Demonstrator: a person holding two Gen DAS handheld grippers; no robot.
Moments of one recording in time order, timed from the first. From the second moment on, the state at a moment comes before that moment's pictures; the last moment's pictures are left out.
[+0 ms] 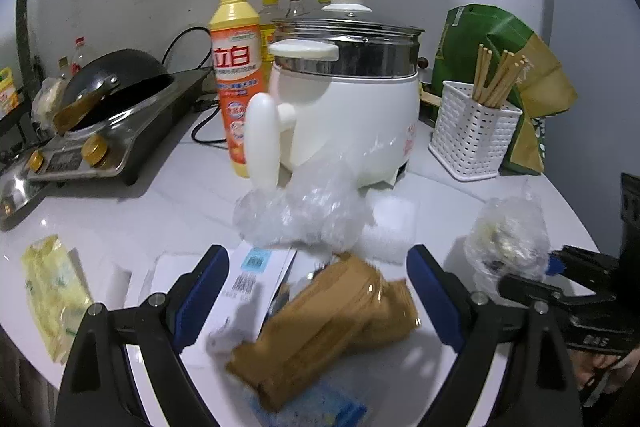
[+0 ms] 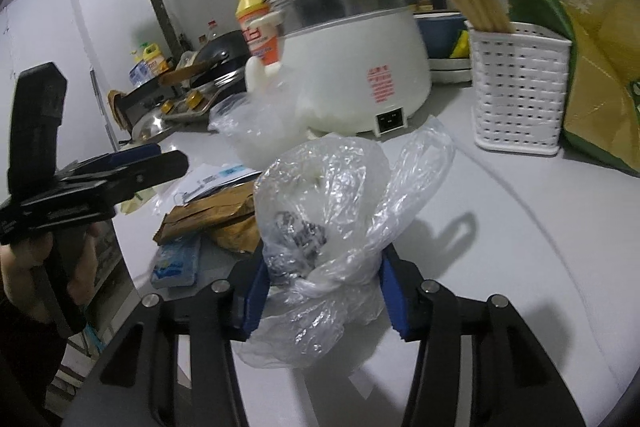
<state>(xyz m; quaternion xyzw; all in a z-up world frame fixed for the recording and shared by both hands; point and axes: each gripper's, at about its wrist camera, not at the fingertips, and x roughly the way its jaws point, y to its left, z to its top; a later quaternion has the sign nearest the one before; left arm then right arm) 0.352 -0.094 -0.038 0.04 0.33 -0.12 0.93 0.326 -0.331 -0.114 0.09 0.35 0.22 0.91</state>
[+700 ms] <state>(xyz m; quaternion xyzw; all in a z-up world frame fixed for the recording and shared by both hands) 0.390 -0.123 -0.047 0.07 0.35 -0.14 0.92 0.323 -0.375 -0.113 0.11 0.34 0.17 0.92</state>
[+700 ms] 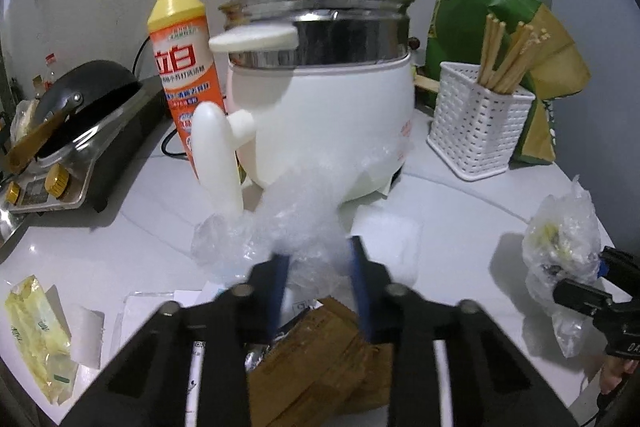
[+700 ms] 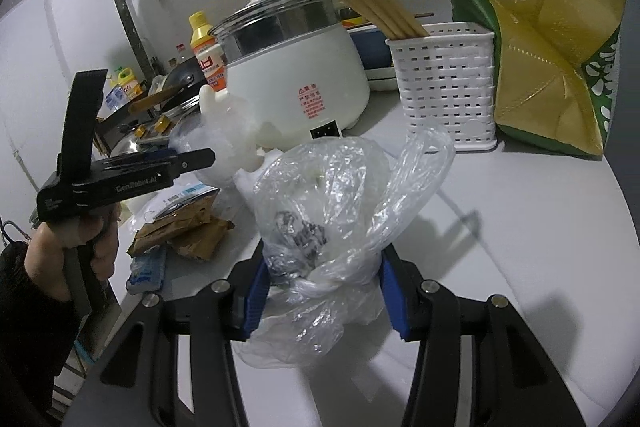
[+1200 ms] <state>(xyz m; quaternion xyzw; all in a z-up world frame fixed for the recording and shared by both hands) 0.336 -0.115 0.016 0.06 0.27 -0.15 0.95 0.286 -0.371 -0.083 0.10 0.31 0.17 0.93</state>
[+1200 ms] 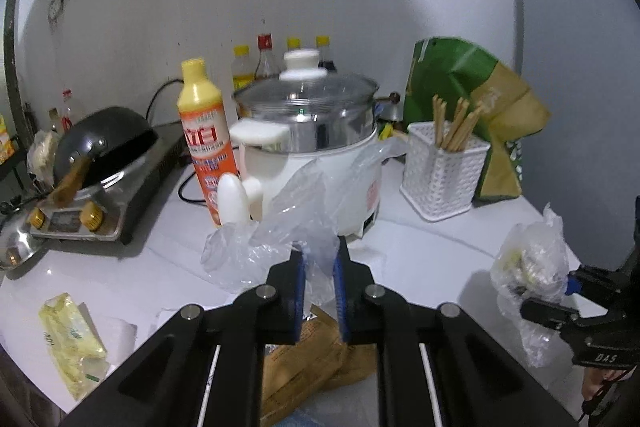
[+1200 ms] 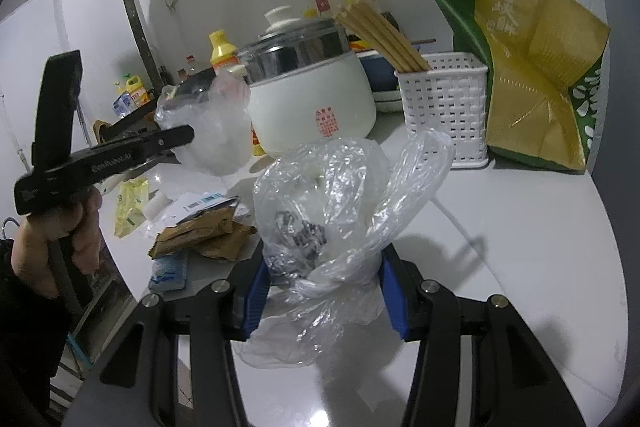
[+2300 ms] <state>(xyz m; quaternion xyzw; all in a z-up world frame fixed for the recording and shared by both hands) 0.154 -0.031 0.052 0.02 0.22 -0.12 0.97 0.180 -0.290 -0.033 0.03 0.28 0.23 0.93</state>
